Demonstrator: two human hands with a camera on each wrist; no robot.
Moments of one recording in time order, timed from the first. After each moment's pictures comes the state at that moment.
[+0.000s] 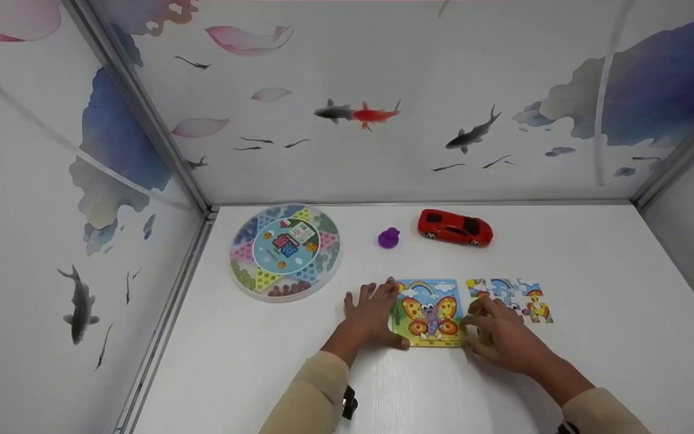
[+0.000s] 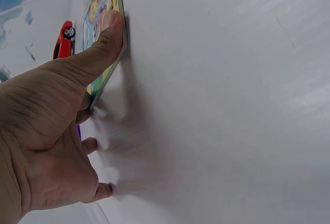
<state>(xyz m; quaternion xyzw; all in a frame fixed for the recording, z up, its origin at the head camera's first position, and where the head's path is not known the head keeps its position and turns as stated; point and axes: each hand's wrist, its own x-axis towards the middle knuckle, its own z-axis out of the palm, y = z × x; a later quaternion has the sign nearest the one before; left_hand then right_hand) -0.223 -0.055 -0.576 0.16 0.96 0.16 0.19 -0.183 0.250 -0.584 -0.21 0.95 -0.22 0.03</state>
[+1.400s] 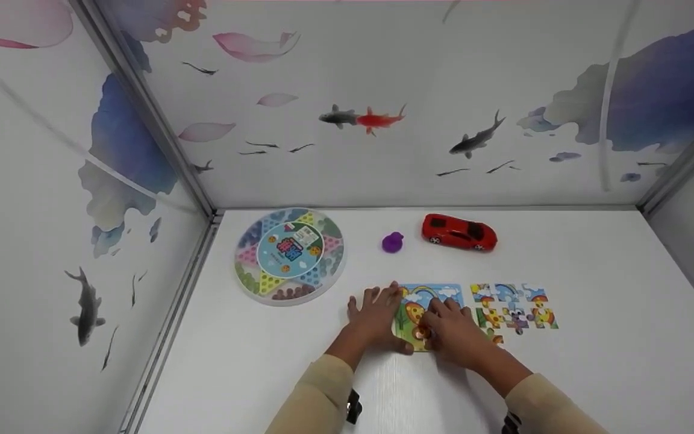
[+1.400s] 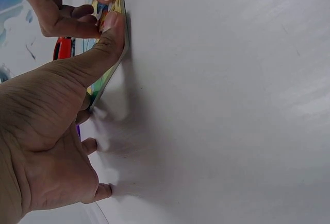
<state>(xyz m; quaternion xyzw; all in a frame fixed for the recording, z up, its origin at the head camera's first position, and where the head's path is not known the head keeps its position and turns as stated) -0.224 -0.053 -0.574 0.15 0.96 0.13 0.19 -0.203 0.161 -0.587 -0.23 0.95 -0.17 0.09</state>
